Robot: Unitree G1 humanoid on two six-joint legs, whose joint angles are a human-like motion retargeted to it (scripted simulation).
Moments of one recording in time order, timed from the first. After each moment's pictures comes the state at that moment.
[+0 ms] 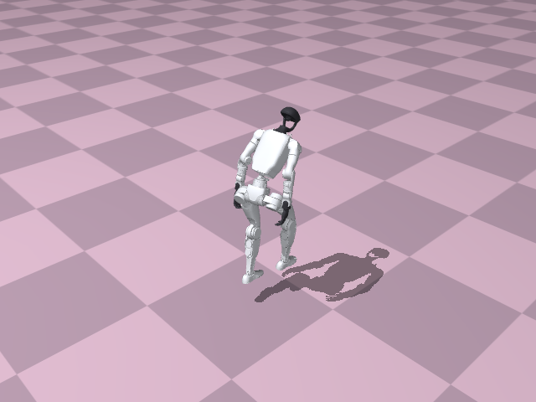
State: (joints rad) left arm 0.05 0.21 -0.21 1.01 -0.34 -0.10 0.02; right arm 0.14 -0.32 0.33 0.86 0.10 -0.06 0.10; waist -0.18 0.05 0.29; left_leg -0.62 -0.20 -0.06 0.53 -0.23 -0.02; right_leg -1.07 -0.12 -0.15 0.72 -0.01 0.15
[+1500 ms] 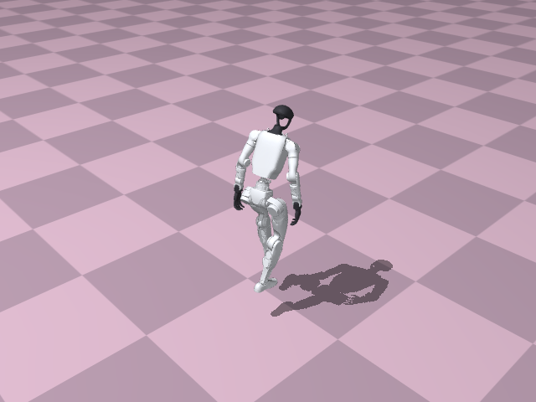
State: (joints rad) left arm 0.11 0.19 -0.19 1.09 -0.35 -0.05 -0.04; right arm 0.08 -0.38 0.30 0.88 0.13 -0.03 0.11; waist 0.01 0.04 0.22; left_leg -0.80 0.04 0.17 0.46 -0.04 -0.08; right_leg -0.37 0.04 -0.20 0.44 -0.26 0.03
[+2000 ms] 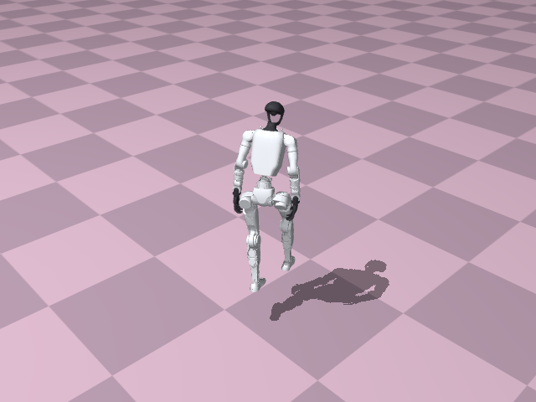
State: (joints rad) left arm 0.07 0.17 -0.16 1.18 -0.34 -0.05 -0.04; right arm 0.10 -0.28 0.36 0.97 0.13 -0.01 0.17; waist -0.16 0.04 0.16; left_leg -0.29 -0.14 -0.05 0.24 -0.06 -0.04; right_leg -0.81 -0.06 -0.06 0.48 0.14 0.17
